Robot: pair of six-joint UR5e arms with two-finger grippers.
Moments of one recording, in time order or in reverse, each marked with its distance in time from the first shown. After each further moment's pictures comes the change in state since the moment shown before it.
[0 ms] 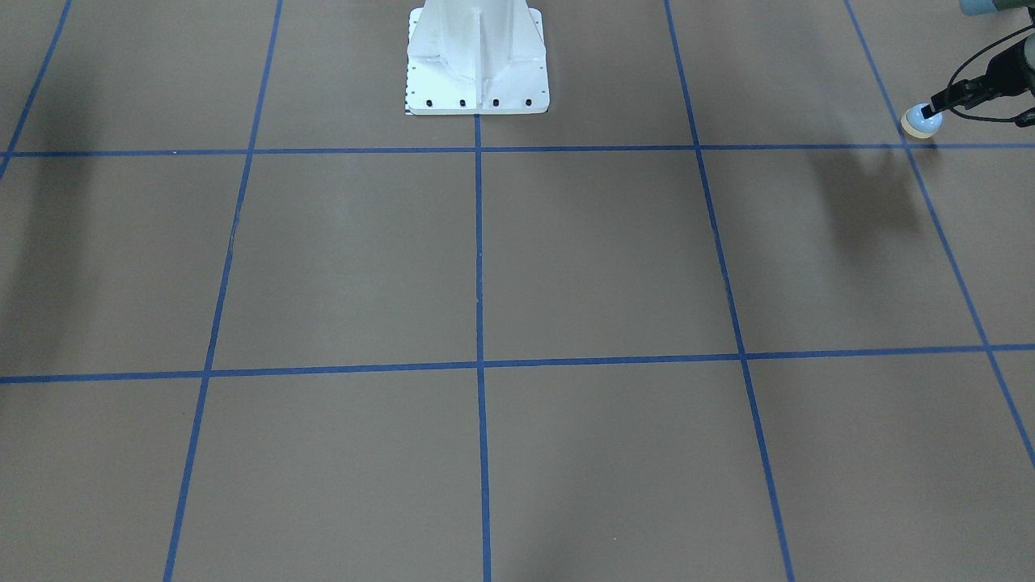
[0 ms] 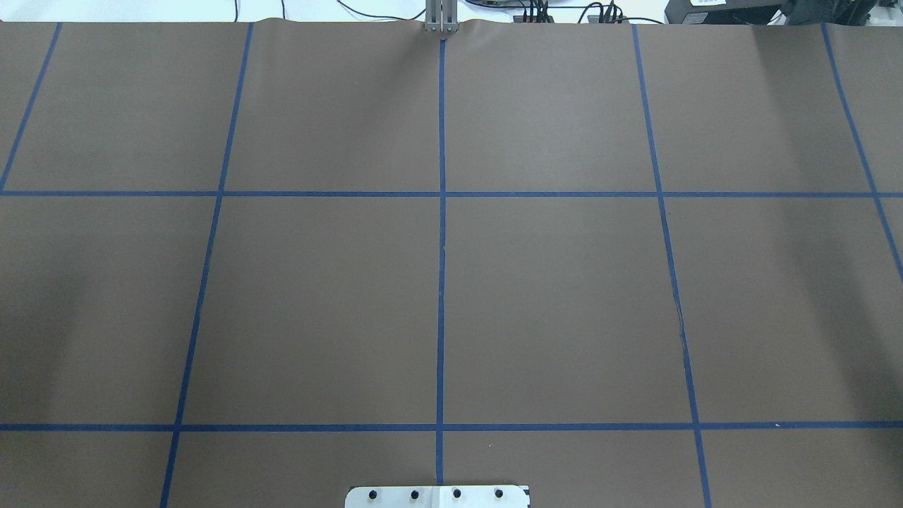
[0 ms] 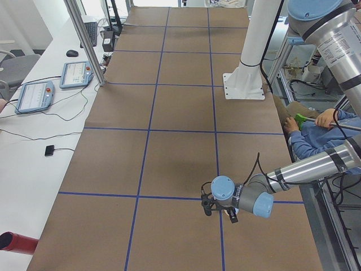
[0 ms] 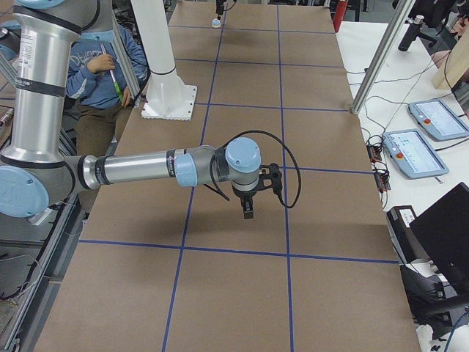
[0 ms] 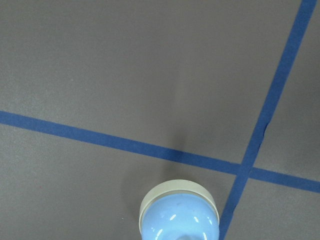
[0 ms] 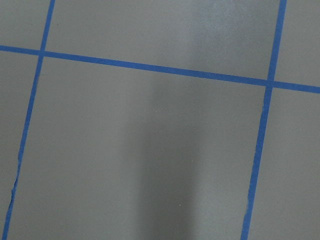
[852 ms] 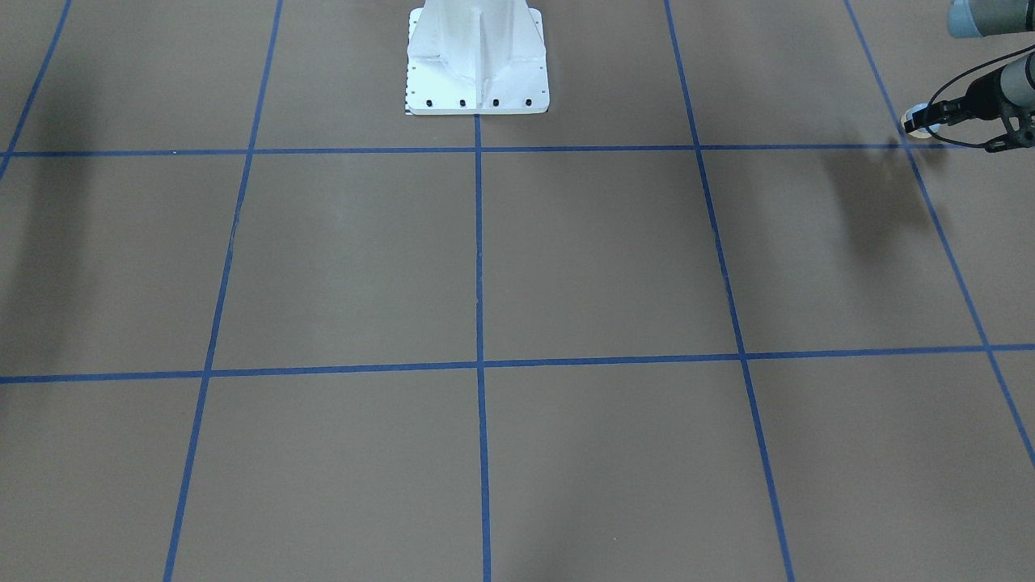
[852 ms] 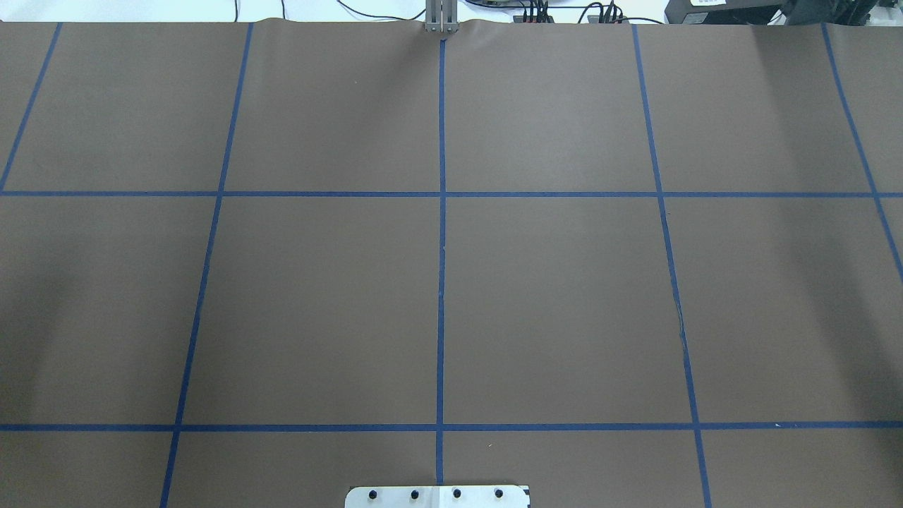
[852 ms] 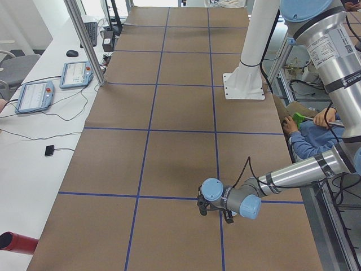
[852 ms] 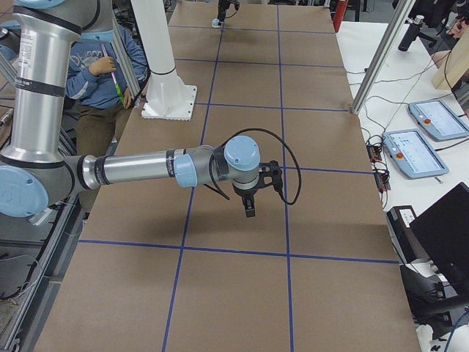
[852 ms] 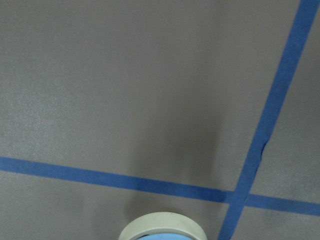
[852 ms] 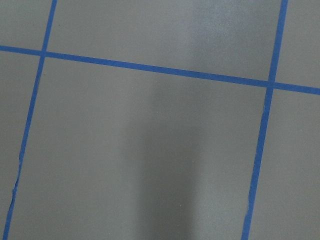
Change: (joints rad) left arm 0.107 -0.077 0.098 -0.002 -0.007 0.005; right arm 0.000 -0.004 -0.001 0.049 0.000 0.000
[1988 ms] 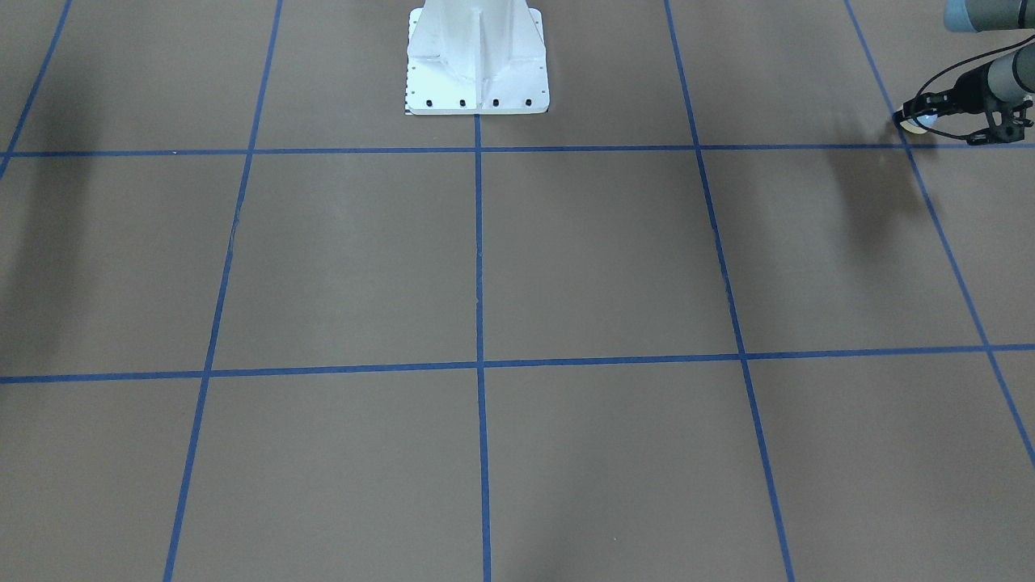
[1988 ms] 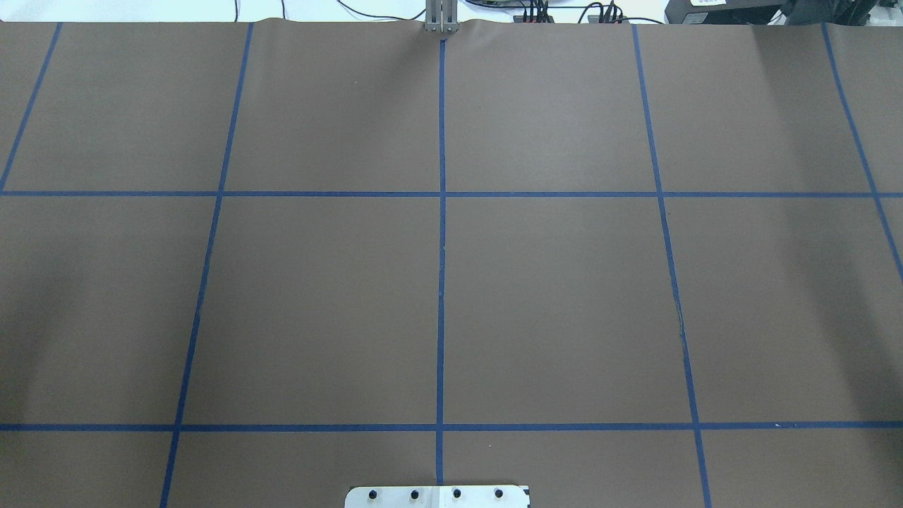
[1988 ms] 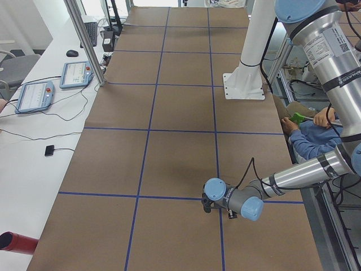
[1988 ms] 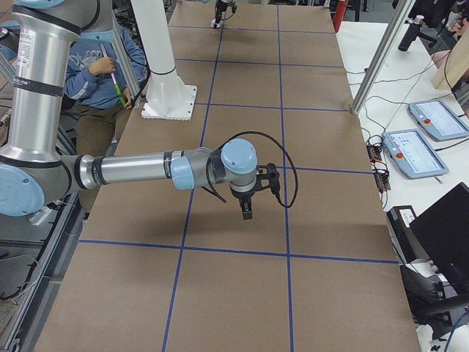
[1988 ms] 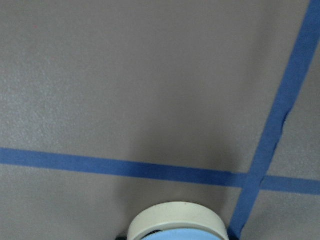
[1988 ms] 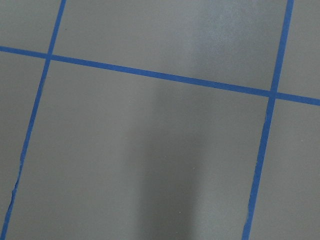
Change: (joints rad) left arm 0.061 0.044 -0.014 -0.106 -0.049 -0.013; right arm 0.000 -0.021 -0.002 0.007 0.000 0.000
